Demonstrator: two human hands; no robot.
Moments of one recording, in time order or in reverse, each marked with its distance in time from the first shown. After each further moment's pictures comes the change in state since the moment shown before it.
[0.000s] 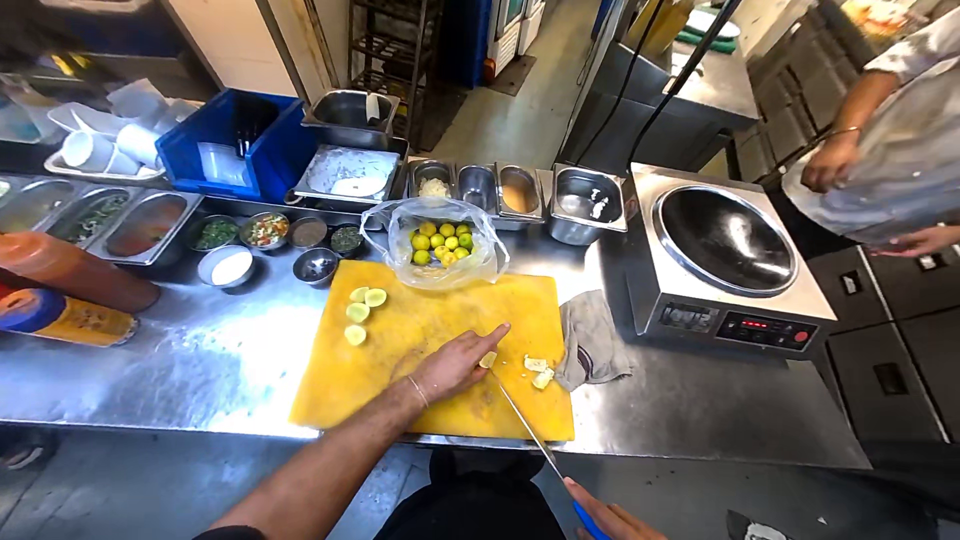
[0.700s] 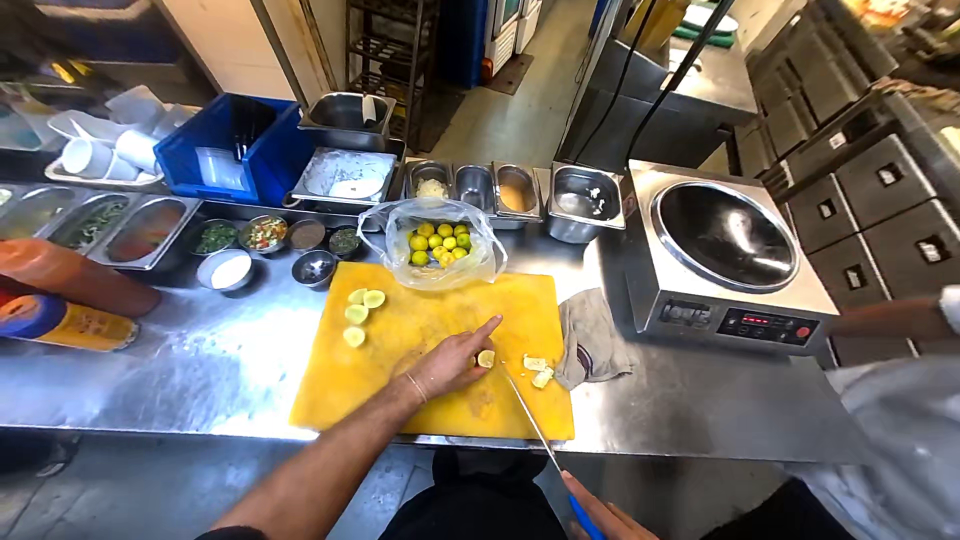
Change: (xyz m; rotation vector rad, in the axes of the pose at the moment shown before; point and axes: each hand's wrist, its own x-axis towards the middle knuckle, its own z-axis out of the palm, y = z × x) left_hand 0.001 -0.003 -0.004 -0.165 -0.019 -0.081; right_hand 0.001 -0.010 0.013 0.050 0.078 0.046
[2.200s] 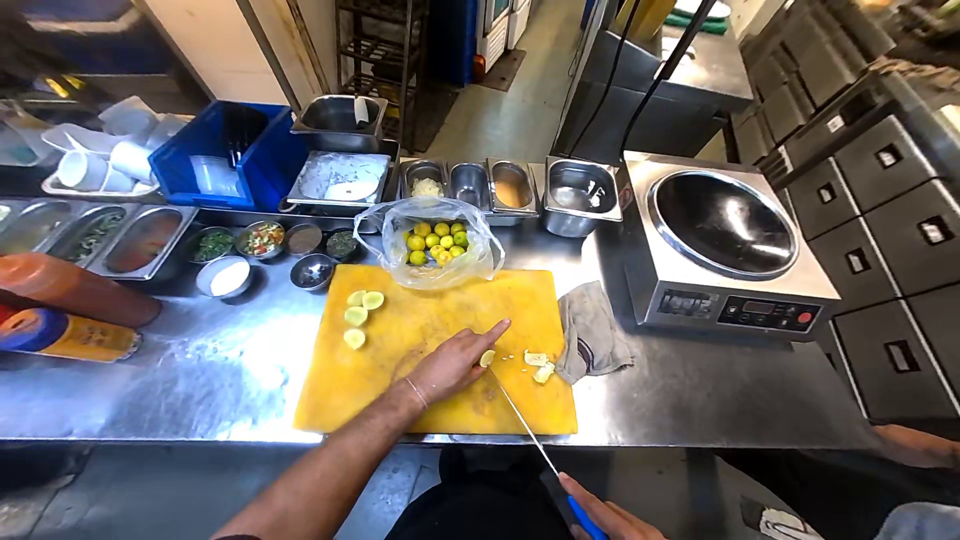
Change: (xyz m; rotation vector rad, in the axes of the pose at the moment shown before) left_hand -0.004 0.010 -0.002 0.168 0.006 0.068; right_hand -0.002 -0.006 -0.008 0.011 -0.111 0.010
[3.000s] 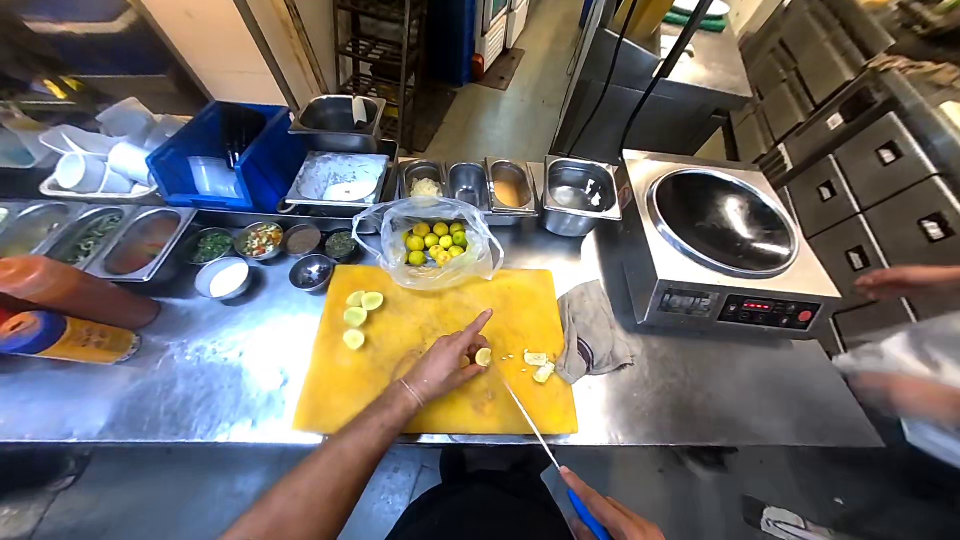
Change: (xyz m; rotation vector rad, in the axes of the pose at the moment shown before) left_hand -0.006 -0.013 0.009 -0.268 0.079 -0.111; right_hand 0.002 0.006 0.007 0.030 0.056 -0.021
